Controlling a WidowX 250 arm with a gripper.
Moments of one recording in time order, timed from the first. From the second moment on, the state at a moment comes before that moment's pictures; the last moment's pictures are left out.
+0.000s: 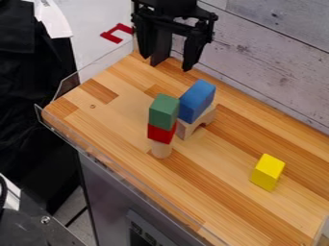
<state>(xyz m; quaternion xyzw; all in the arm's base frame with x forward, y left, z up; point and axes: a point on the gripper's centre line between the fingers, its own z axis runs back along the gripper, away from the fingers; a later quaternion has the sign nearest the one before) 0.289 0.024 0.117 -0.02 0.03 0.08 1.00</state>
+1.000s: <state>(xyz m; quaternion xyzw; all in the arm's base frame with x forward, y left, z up) 0.276 0.010 0.103 -0.02 0.07 0.06 1.00</state>
